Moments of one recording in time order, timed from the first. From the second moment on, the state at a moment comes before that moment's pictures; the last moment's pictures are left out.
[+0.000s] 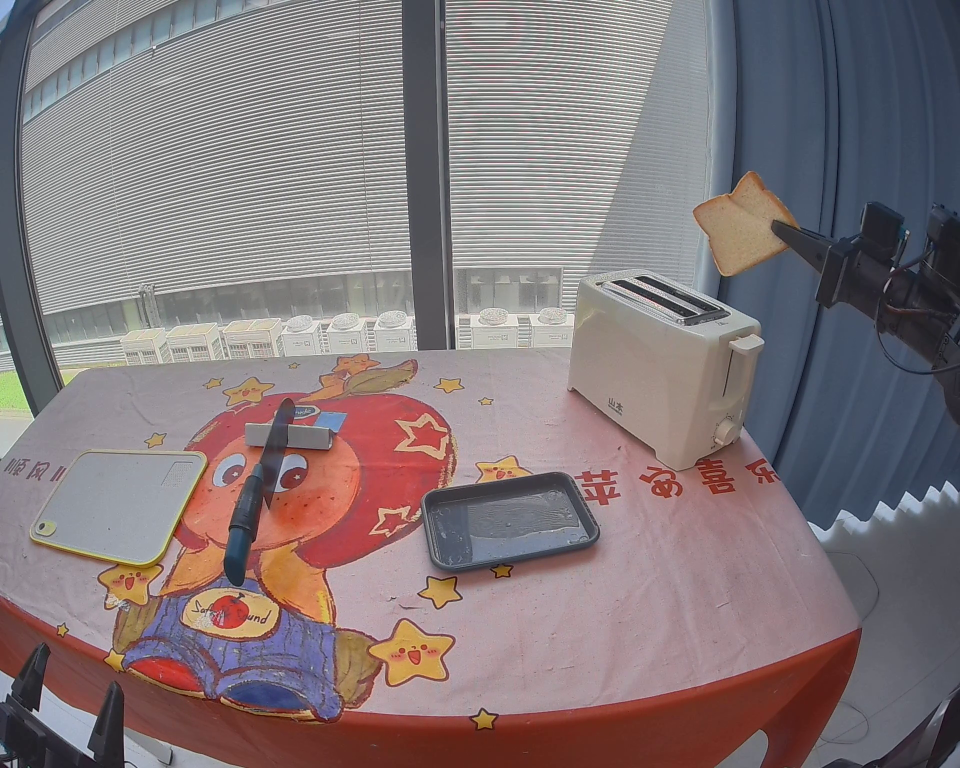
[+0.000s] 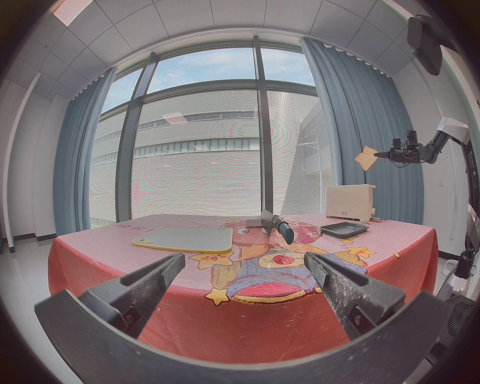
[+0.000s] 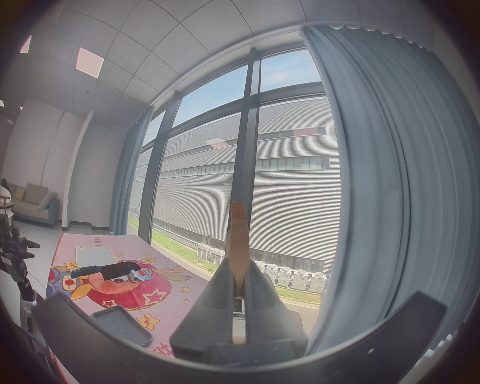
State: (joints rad) left arm 0.00 0.02 -0.02 0.00 0.00 0.00; right arm 0.03 1.68 -1.08 -0.71 0.49 -0.02
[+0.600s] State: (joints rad) left arm 0.00 0.02 -0.02 0.00 0.00 0.00; right arm 0.09 1.86 -1.27 -0.64 0.45 -0.02
